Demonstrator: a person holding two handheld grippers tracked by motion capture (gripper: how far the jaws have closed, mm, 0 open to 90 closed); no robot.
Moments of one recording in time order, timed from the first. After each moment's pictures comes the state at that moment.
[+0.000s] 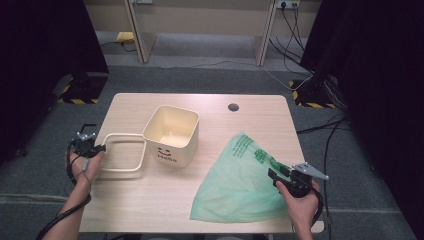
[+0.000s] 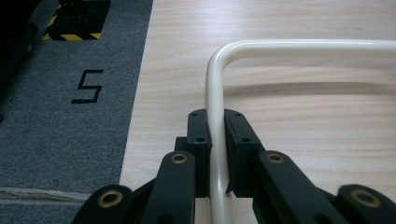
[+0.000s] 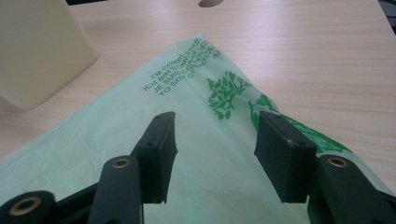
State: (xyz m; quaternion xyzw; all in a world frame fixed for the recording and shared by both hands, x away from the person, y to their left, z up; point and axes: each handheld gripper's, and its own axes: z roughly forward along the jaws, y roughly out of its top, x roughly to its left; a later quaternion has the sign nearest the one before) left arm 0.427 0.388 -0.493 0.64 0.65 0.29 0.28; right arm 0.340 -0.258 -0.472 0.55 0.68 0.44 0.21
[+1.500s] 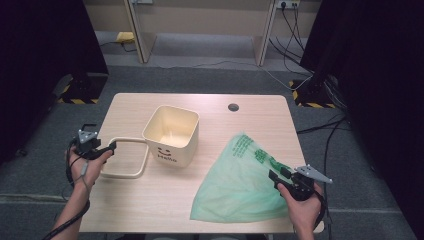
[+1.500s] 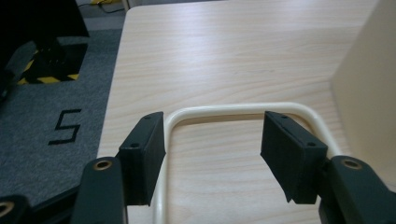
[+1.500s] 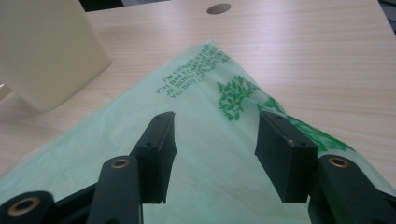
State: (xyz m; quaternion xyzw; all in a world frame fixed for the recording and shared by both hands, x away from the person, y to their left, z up) left arm 0.403 0.359 -0.454 0.65 0.59 0.31 0.35; right arm 0.329 -0.258 -0.465 0.54 0.67 0.46 0.20
